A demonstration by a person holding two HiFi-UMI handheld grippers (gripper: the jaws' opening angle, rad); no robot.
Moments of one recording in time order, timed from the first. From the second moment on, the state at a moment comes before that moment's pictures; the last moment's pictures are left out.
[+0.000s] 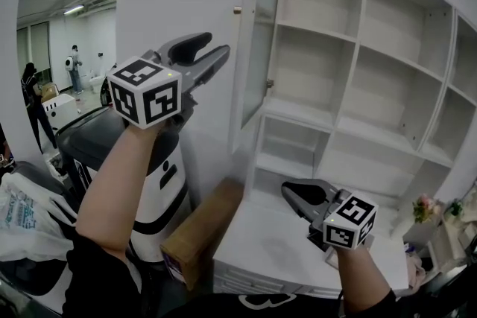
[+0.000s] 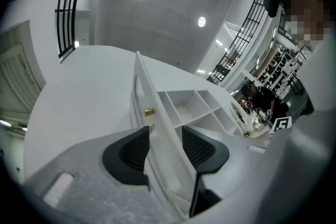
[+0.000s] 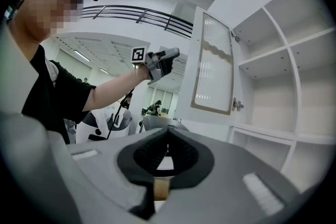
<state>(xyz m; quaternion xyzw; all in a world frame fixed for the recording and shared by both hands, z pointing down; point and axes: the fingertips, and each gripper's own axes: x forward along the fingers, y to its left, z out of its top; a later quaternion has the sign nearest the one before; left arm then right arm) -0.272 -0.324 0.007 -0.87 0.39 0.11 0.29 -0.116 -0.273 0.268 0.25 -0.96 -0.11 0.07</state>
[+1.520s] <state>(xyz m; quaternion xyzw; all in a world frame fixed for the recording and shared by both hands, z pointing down) -0.030 -0.037 0.342 -0.95 0.29 0.09 -0.04 0.044 -0.048 0.347 0.27 -0.96 0.00 -0.06</state>
